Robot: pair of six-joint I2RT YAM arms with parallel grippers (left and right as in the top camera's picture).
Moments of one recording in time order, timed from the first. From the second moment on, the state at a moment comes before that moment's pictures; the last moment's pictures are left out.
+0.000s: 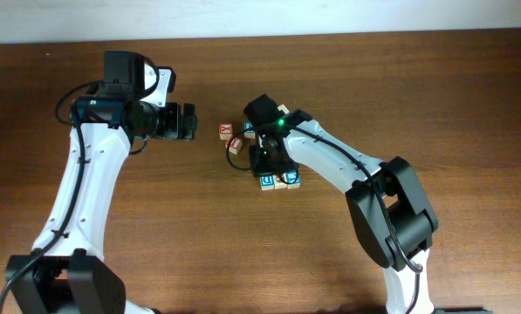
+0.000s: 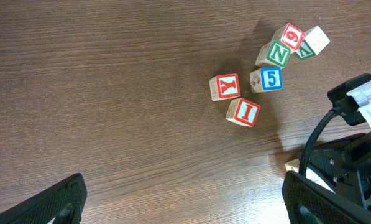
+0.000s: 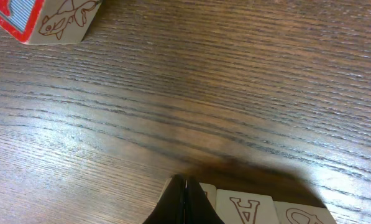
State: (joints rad) left arm -0.05 1.68 1.51 -0.92 0.18 0.02; right arm 0.58 2.13 1.58 -0.83 -0.13 0.44
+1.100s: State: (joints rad) left arm -0.16 1.83 1.51 -0.84 0.20 -0.15; right arm 0.37 1.96 1.29 -0.79 -0.36 0.44
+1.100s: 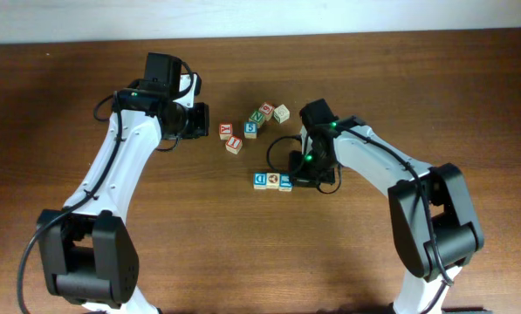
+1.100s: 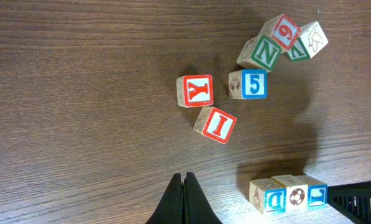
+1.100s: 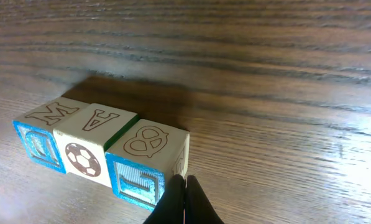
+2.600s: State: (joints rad) left arm -0.29 2.04 1.27 -0.66 0.62 -0.18; right arm 0.20 1.96 1.08 -0.52 -0.74 0.28
